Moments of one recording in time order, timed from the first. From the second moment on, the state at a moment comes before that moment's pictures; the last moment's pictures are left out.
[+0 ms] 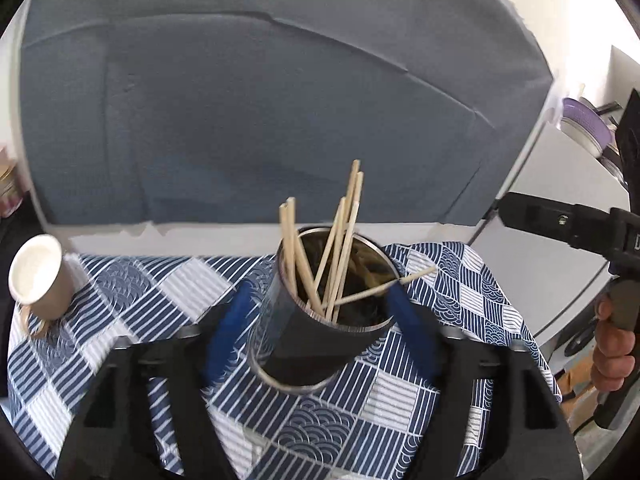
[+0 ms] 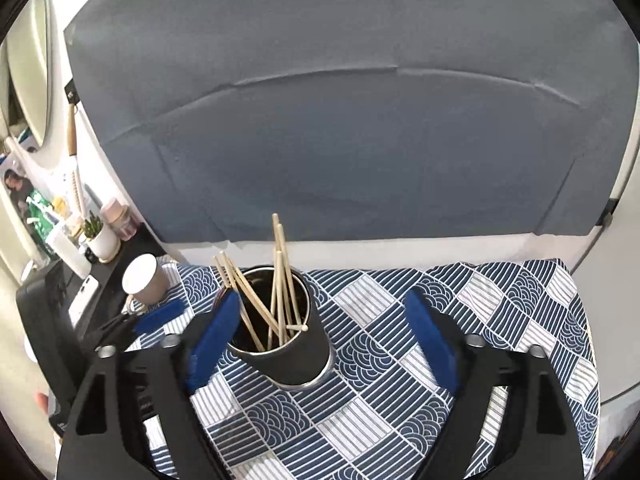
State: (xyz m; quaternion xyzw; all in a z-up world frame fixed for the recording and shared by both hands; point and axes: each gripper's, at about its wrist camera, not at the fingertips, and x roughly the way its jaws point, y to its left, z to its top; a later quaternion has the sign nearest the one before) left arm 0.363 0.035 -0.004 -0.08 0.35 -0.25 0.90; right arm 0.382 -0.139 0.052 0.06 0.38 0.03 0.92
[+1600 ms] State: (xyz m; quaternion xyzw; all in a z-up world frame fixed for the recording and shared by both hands) left arm 0.065 -0.049 0.017 -0.02 0.36 0.00 0.93; right arm 0.141 -0.267 -0.005 -0.02 0.36 0.12 0.92
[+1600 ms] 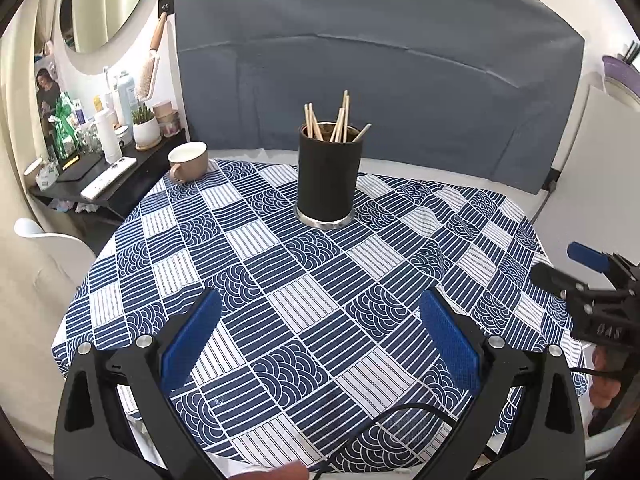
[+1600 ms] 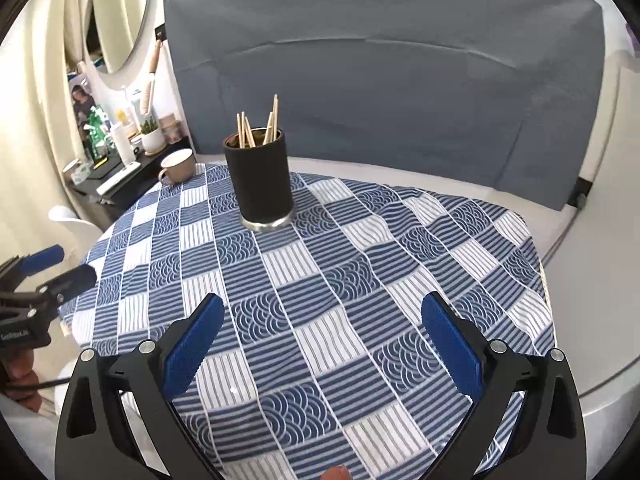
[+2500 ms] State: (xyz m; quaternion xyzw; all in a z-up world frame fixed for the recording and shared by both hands) left arm 0.067 -0.076 0.004 -0.02 0.38 -0.01 0.92; right arm 0.142 -0.283 -0.018 -0.02 0.38 0.12 0.92
